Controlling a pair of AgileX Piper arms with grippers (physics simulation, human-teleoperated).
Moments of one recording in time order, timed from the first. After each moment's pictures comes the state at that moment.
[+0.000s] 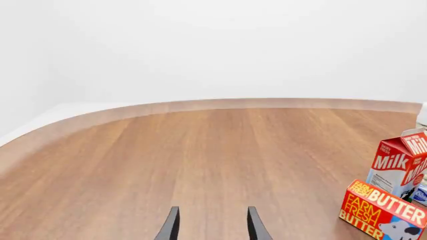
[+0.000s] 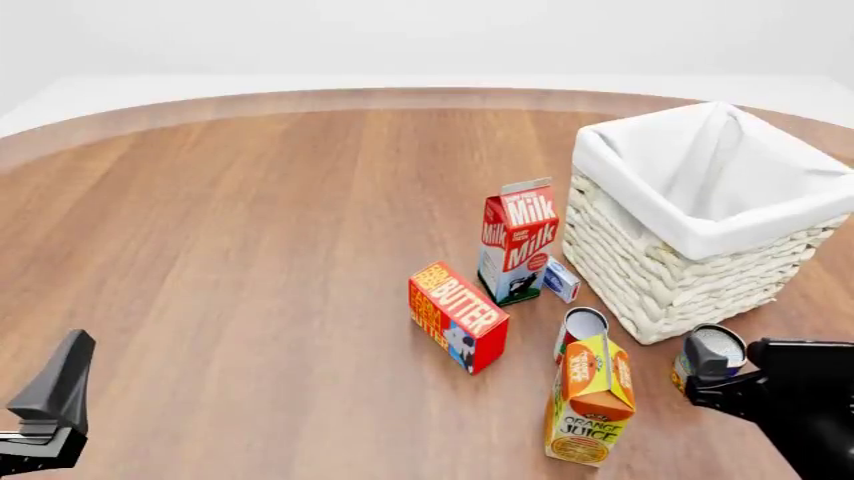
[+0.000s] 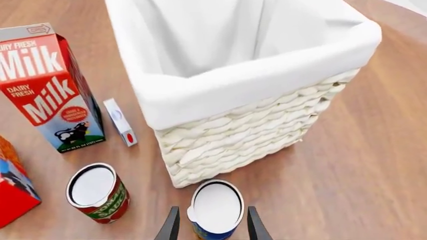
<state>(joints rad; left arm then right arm) 0.00 0.00 0.00 0.00 0.00 -0.10 1.27 0.00 -0.78 -0.07</state>
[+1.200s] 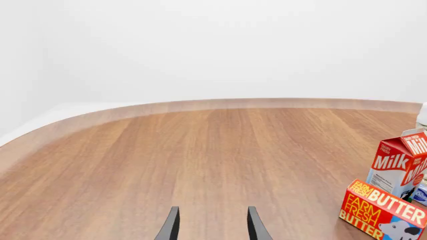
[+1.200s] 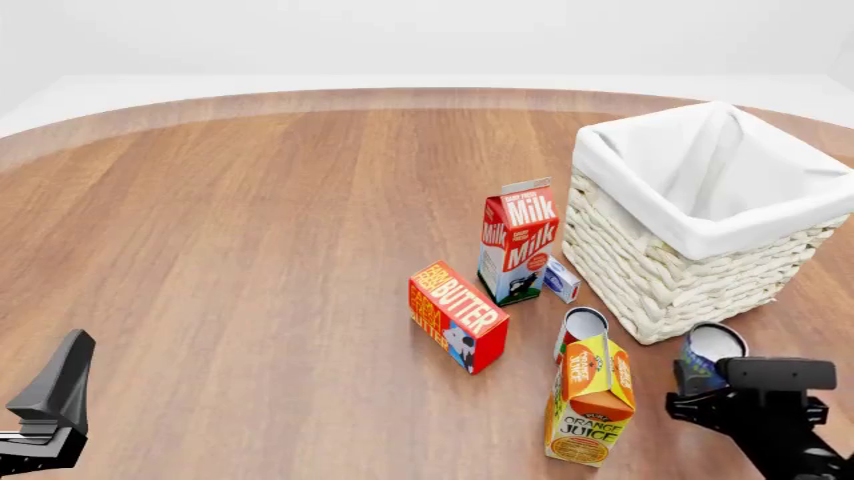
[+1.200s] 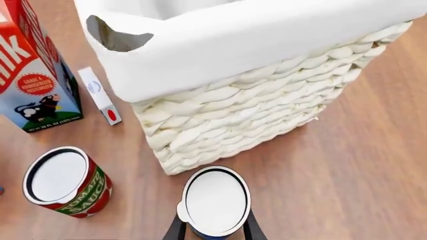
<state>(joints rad) 0.00 0.00 0.00 0.00 0.00 -0.11 1.77 0.00 -1.19 -0.09</state>
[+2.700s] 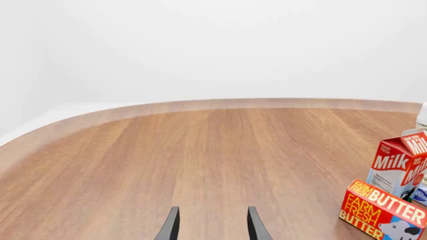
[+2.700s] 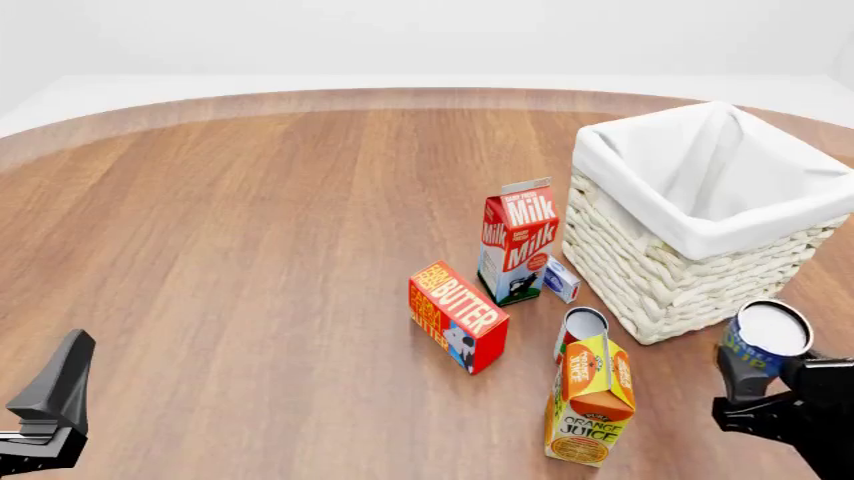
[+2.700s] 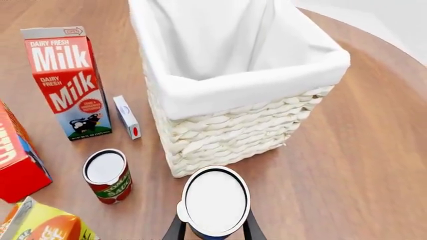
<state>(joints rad) 0.00 0.00 0.00 0.00 0.00 -0.11 0.76 0.00 -0.31 -0.16</state>
